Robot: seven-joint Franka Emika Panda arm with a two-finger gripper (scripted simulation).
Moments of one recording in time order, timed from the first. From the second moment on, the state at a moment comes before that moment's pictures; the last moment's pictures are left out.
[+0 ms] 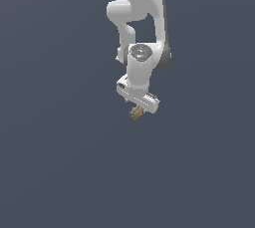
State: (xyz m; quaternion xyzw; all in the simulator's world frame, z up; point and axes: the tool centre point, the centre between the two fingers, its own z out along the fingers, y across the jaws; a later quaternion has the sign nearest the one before) arm -0.065 0.040 0.104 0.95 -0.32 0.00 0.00
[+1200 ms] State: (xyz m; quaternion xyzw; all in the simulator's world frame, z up) arm -0.077 0.050 0.060 0.93 -0.36 0.00 0.00
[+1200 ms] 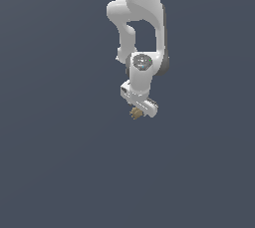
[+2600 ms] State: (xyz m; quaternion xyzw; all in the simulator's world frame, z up) arm -0.051 0.015 0.065 0.93 -0.36 0.00 0.00
